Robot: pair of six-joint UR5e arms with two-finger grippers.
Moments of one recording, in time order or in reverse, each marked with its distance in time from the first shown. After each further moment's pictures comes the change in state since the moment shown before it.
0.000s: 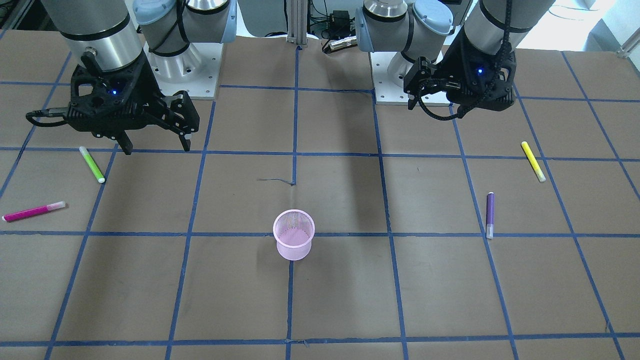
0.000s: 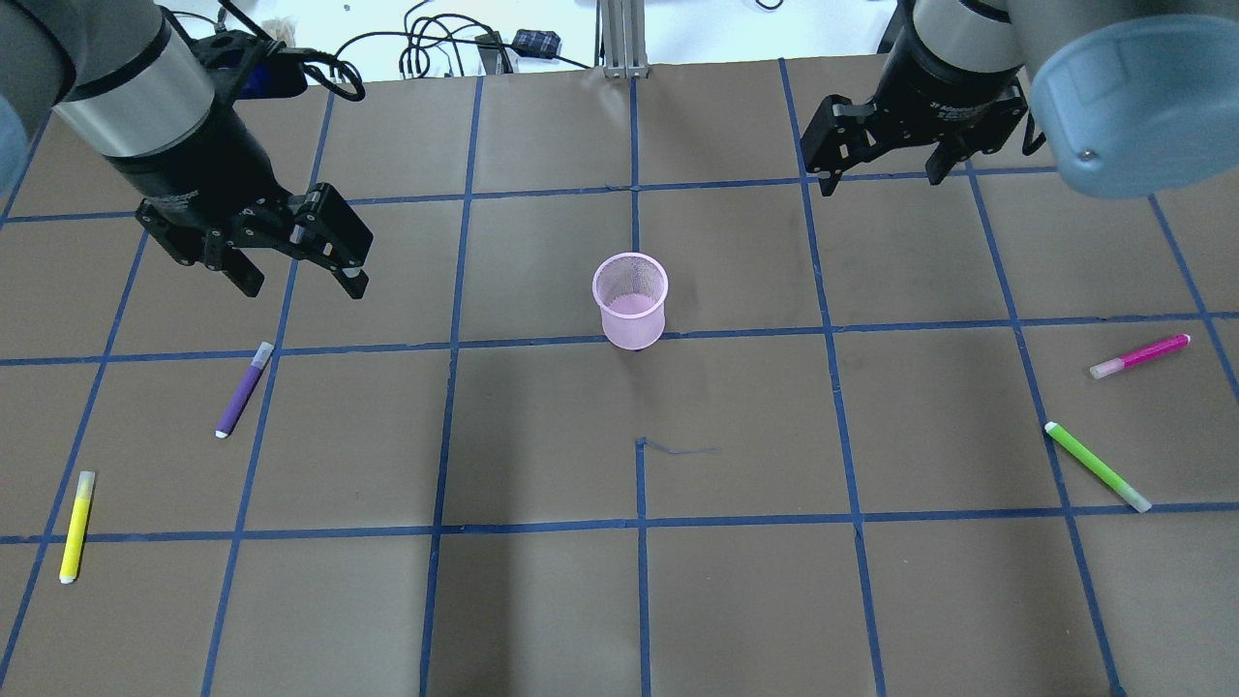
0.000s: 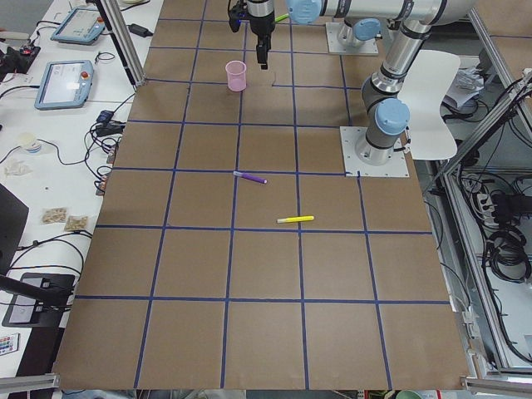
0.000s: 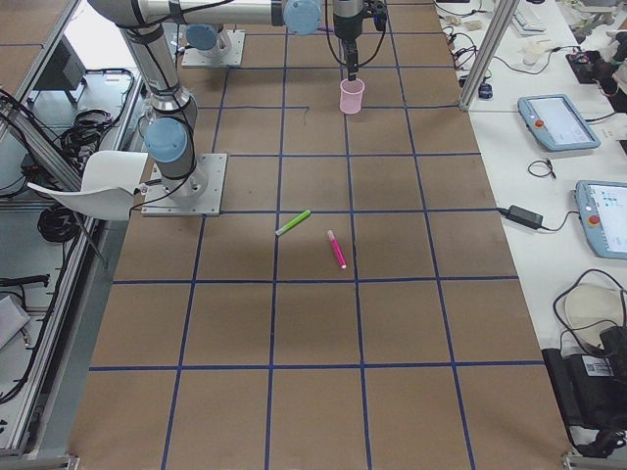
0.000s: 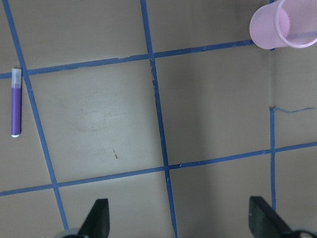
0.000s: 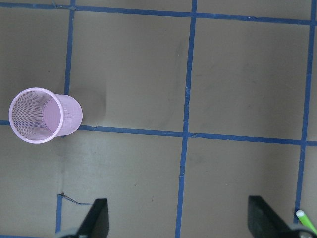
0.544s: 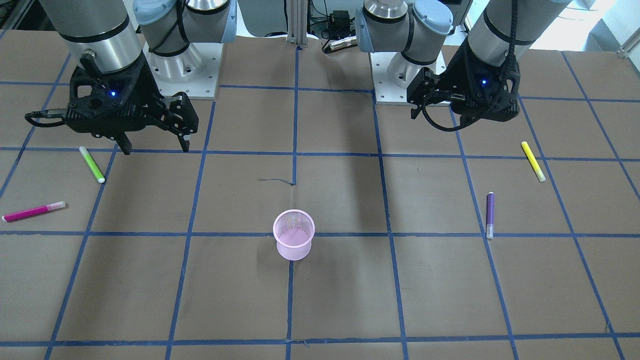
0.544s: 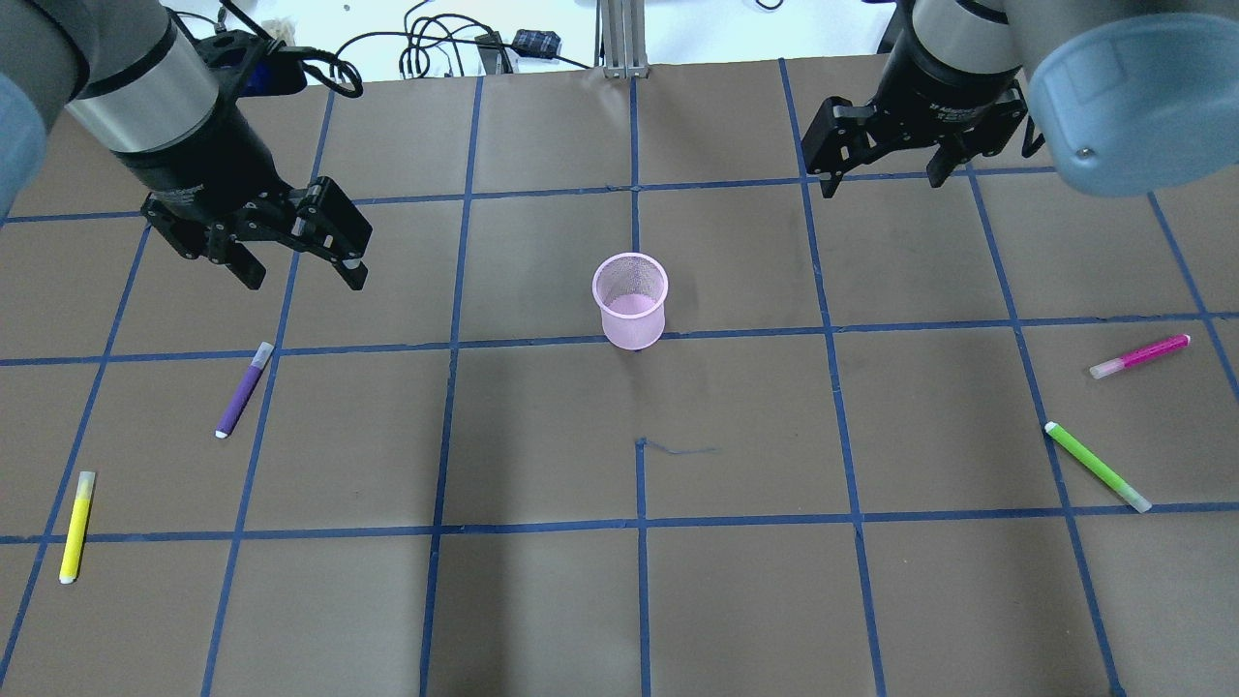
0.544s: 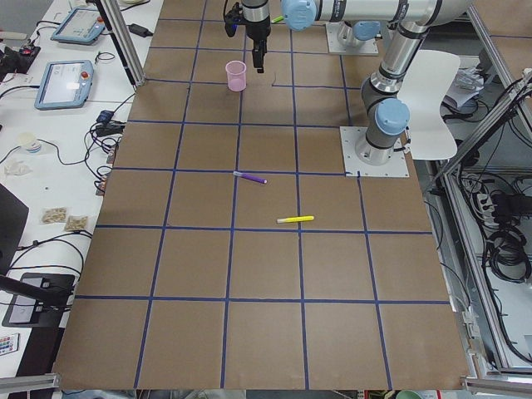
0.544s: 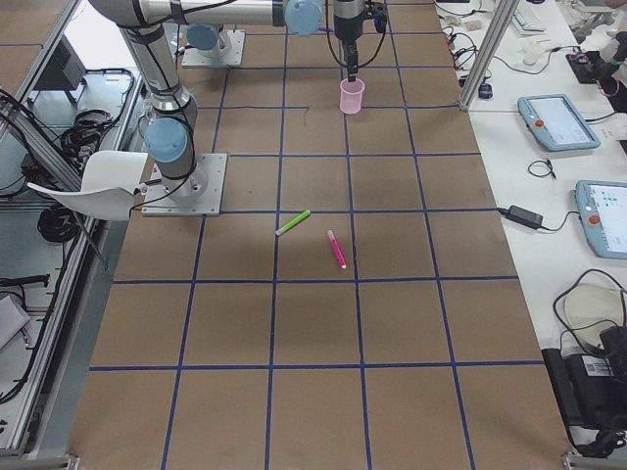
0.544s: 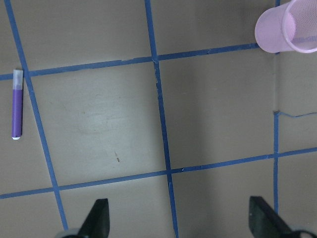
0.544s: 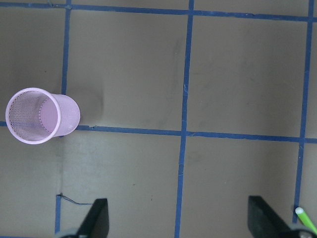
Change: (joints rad) left arm 0.010 -0.021 0.001 0.030 0.000 -0.001; right arm -0.003 0.002 -0.004 0.006 -0.006 0.011
